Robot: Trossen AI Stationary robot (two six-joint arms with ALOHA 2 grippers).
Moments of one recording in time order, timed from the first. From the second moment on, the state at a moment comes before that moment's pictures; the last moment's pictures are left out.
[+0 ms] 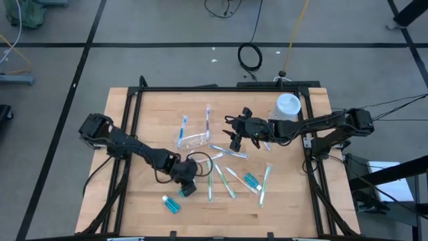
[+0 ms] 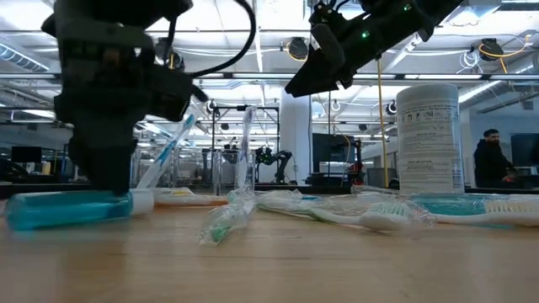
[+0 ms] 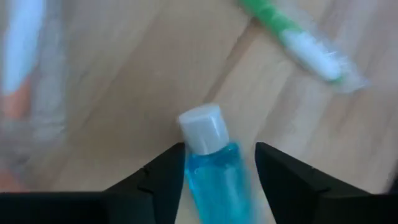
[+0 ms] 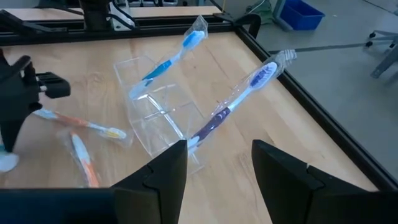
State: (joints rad) left arm -0.34 1.67 0.86 -0.27 0.13 -0.94; right arm -0.02 1.44 0.87 0.13 0.33 0.06
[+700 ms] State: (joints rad) left arm -0.33 1.72 0.86 -0.19 0.13 -0.79; right arm -0.02 1.44 0.87 0.13 0.33 0.03
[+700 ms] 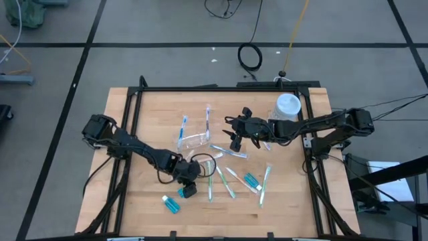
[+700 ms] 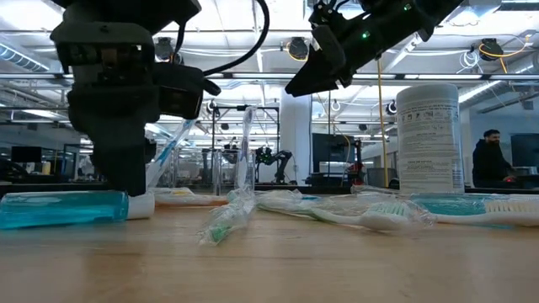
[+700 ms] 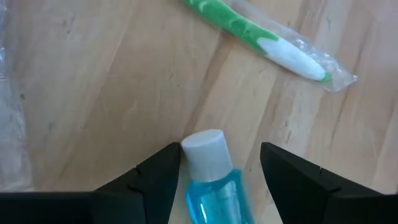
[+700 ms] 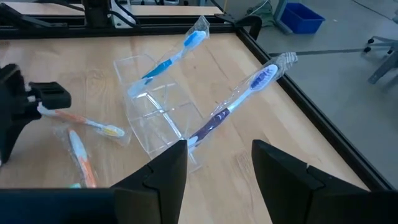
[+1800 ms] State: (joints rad) left arm -0.19 1.53 0.87 -0.14 0.14 -0.65; right arm -0.02 1.44 0.87 0.13 0.33 0.03
